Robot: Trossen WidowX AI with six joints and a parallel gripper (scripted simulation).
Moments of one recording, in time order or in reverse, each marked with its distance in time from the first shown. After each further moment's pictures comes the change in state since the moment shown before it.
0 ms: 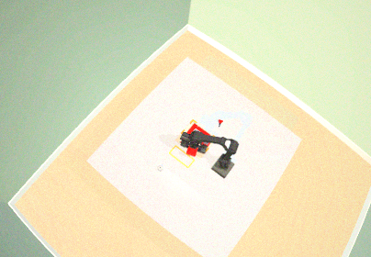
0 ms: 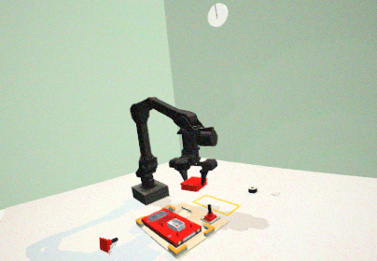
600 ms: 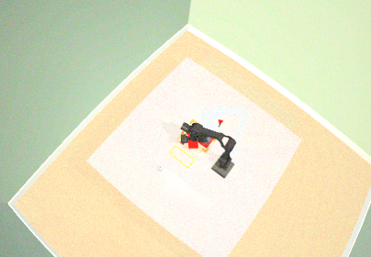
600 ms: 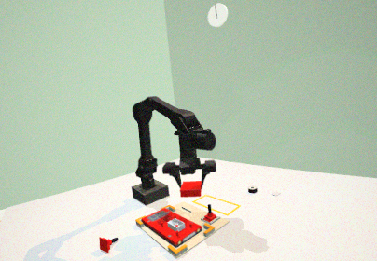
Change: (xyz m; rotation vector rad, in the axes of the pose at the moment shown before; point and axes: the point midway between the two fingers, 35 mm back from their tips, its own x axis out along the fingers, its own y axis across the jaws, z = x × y) arm -0.004 0.017 0.052 -0.418 -0.001 -0.018
